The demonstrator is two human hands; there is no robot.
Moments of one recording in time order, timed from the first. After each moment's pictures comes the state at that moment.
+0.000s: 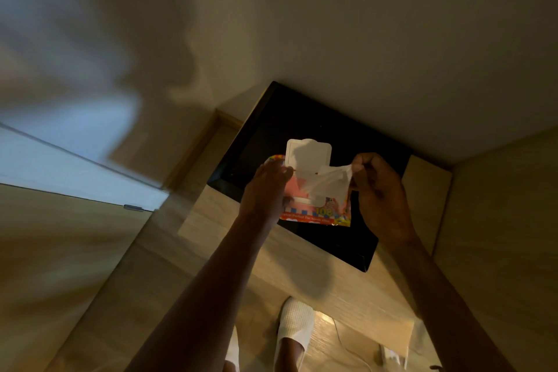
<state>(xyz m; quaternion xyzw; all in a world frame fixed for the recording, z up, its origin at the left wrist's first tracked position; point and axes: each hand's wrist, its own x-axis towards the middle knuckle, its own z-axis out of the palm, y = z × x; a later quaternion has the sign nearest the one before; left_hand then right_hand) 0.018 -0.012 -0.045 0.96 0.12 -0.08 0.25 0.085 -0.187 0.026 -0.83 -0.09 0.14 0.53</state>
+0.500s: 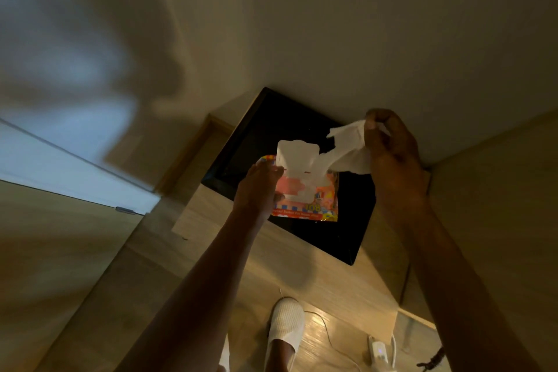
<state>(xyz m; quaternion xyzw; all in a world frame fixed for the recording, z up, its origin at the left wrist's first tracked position) 0.021 -0.017 -0.045 0.96 0.13 -0.06 0.26 0.102 -0.176 0.097 -0.76 -0.05 0.09 0.64</state>
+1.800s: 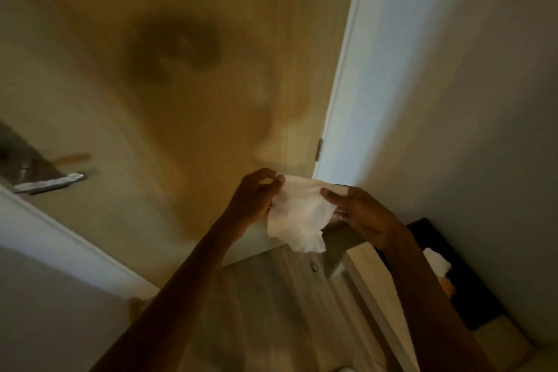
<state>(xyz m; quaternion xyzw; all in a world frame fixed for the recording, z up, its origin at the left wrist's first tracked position) -0.471 0.070 0.451 0.65 0.48 0.27 0.53 -0.268 -0.014 0.434 -0.60 -0.32 0.56 0.47</state>
